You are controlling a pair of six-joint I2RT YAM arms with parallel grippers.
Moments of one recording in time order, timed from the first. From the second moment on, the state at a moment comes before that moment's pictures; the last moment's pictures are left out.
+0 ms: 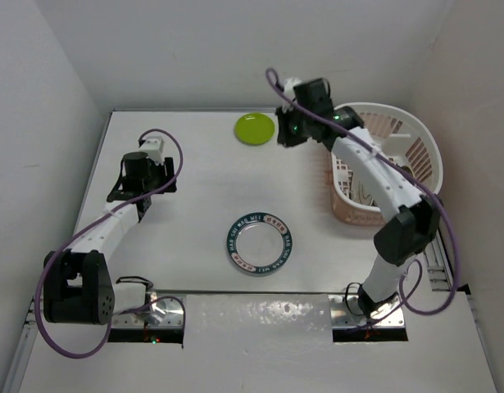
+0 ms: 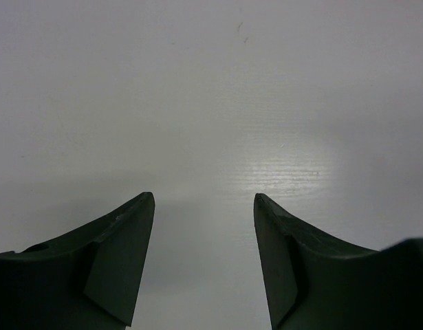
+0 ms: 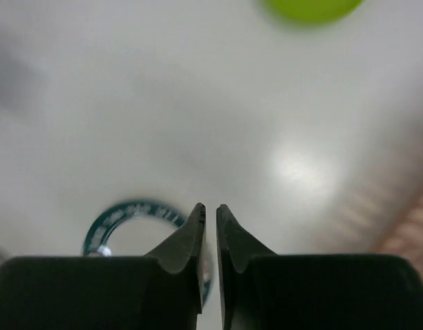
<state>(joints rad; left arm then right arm) -0.02 1.24 0.73 -0.07 0.04 -0.04 0.47 1.79 1.69 -0.74 -0.18 0.05</state>
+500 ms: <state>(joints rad) -0.02 1.25 0.73 -0.07 0.04 -0.04 0.25 1.58 1.59 -1.12 0.73 0.18</state>
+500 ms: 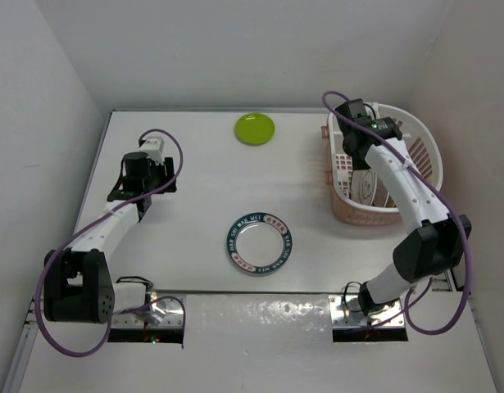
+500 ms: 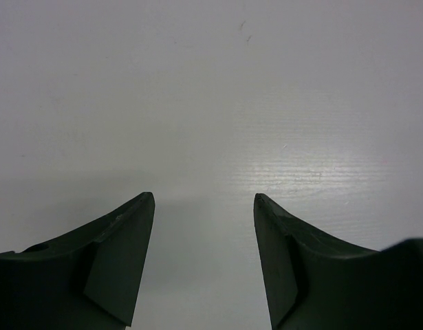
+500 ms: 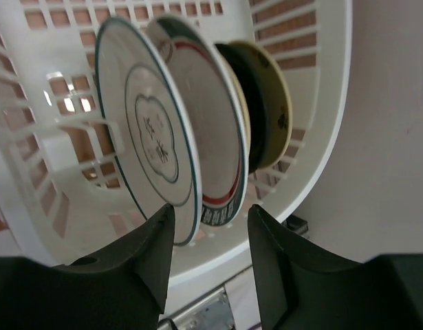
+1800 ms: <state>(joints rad) -0.02 1.26 0.73 -0.06 0.04 -0.04 0.33 1.59 1.63 -1.13 0.86 0.07</state>
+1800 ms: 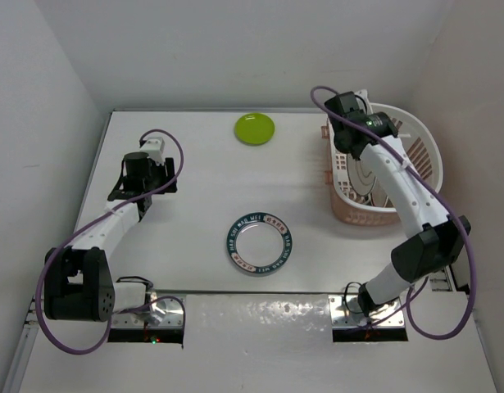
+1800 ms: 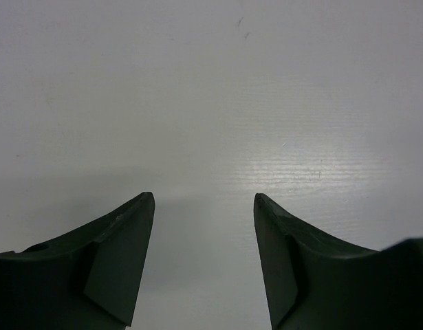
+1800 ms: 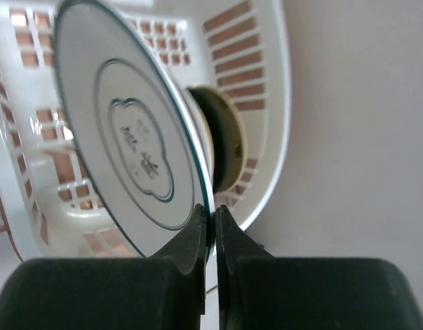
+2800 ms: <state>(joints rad) -0.02 1.26 0.73 -0.06 0.05 -0.04 0.48 1.62 1.25 -0.74 -0.41 0.09</state>
